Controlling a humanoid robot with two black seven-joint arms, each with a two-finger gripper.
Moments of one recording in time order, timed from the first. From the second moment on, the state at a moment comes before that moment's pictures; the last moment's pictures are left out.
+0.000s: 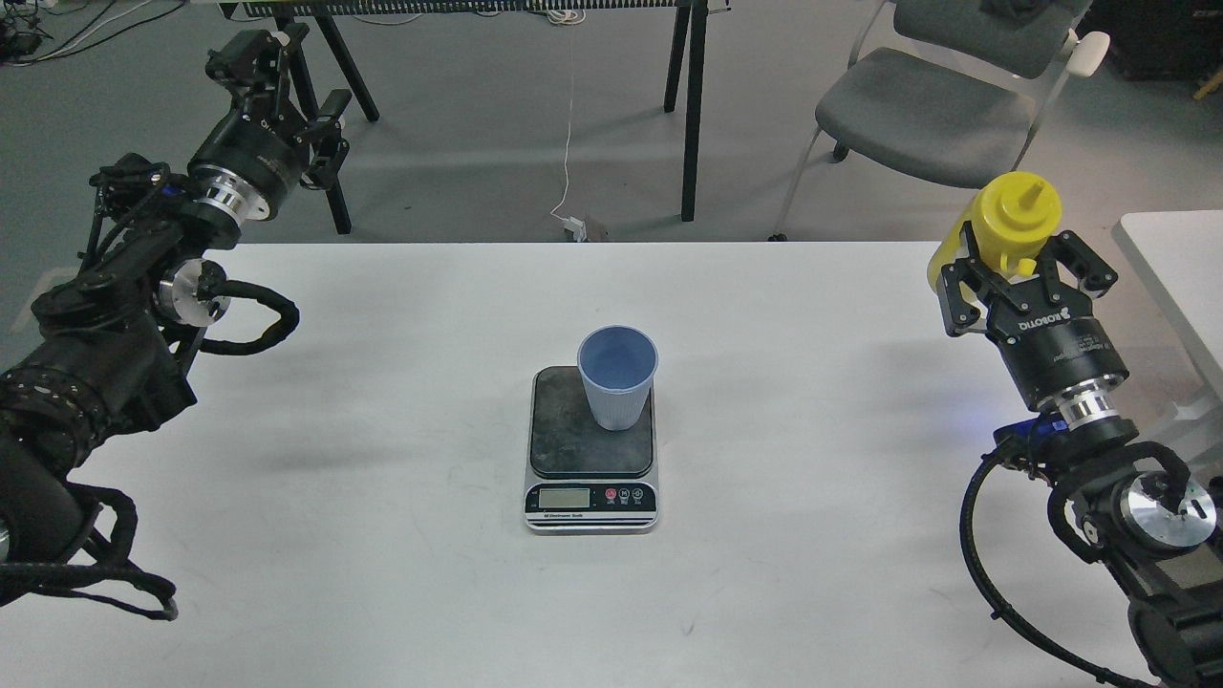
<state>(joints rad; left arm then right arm) -1.02 0.23 -0.49 -0.22 0.15 -0.49 -0.49 0.15 -0.40 1.17 1.20 0.54 0.49 0.04</state>
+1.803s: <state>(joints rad) -1.01 0.22 -0.49 -0.22 0.16 -0.49 -0.49 0.04 -0.25 1.18 0.96 0.52 0.49 0.04</state>
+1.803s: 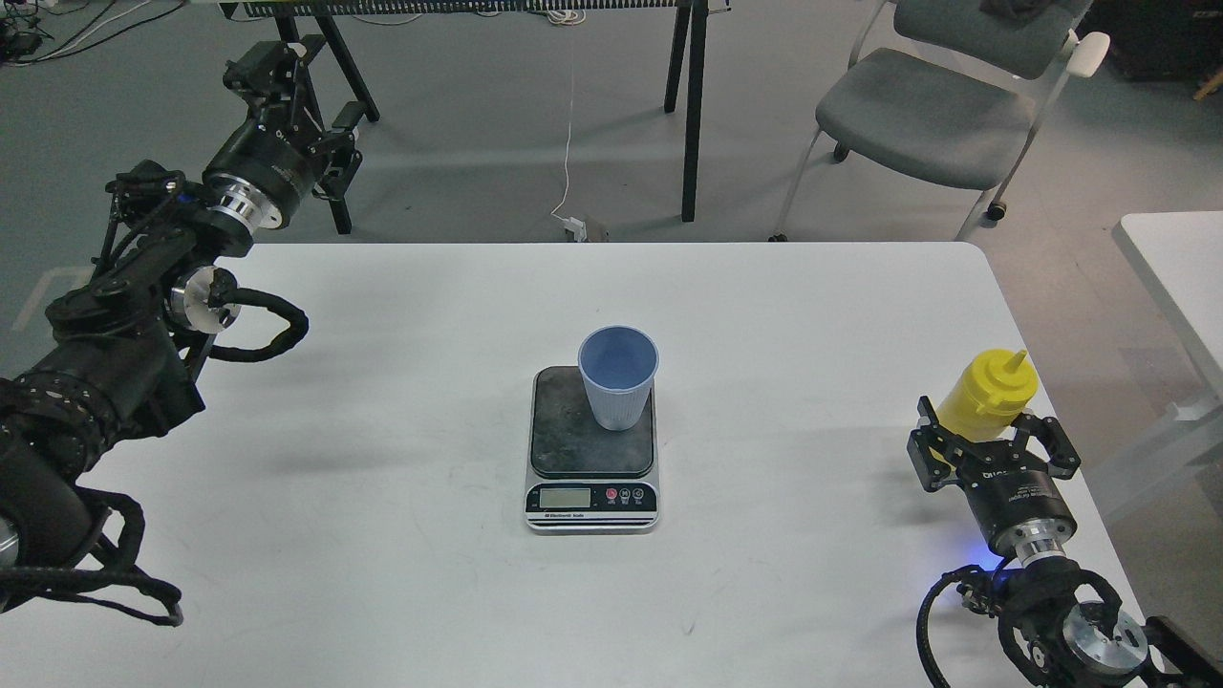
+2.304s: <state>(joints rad) -1.02 0.22 -0.49 -0.22 0.16 -0.49 -0.49 -0.17 -0.33 1.16 1.09 0.52 0.49 0.04</state>
